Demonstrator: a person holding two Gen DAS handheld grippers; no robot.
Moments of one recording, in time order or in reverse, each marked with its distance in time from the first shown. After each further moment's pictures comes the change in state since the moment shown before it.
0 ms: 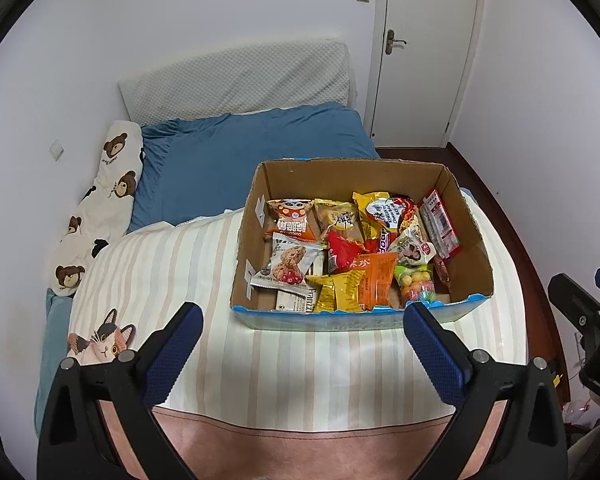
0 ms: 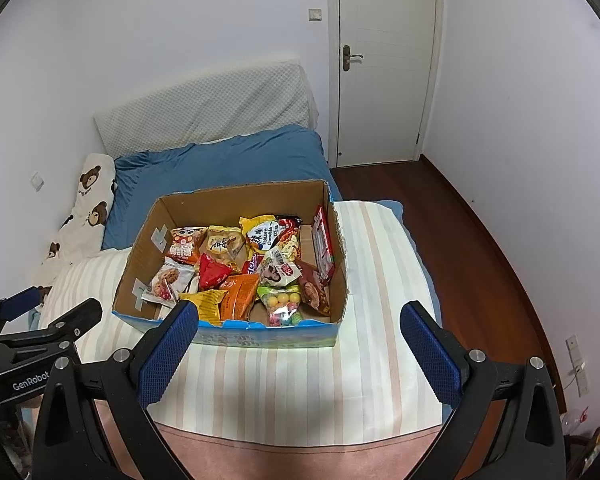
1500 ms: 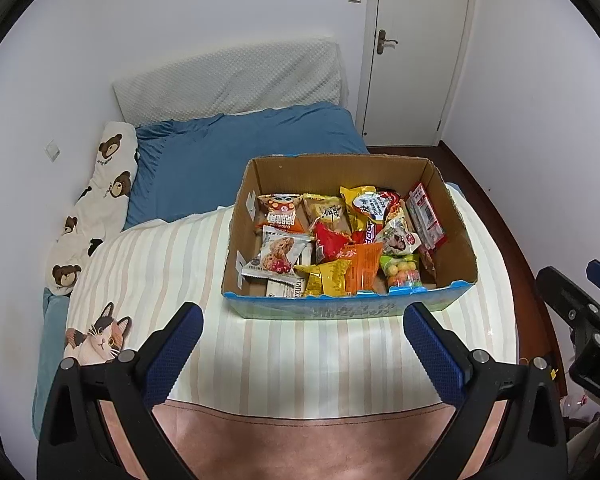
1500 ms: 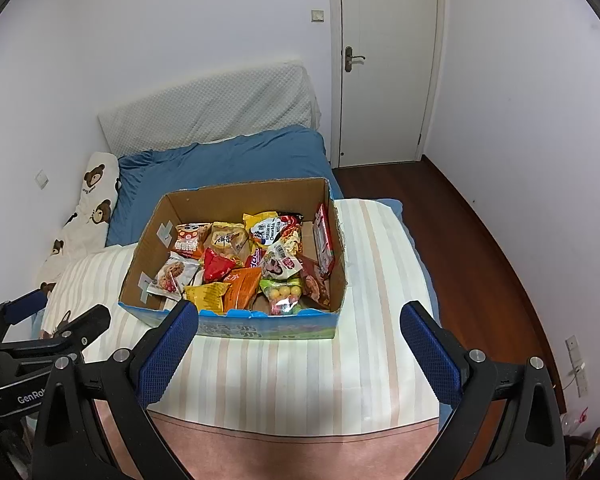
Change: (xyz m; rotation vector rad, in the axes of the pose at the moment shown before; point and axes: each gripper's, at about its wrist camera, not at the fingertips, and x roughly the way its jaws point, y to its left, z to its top) left arm -0.016 -0.013 -0.012 0.008 -0.003 -0.018; right arm -0.015 0.000 -0.007 -0.005 0.004 0.006
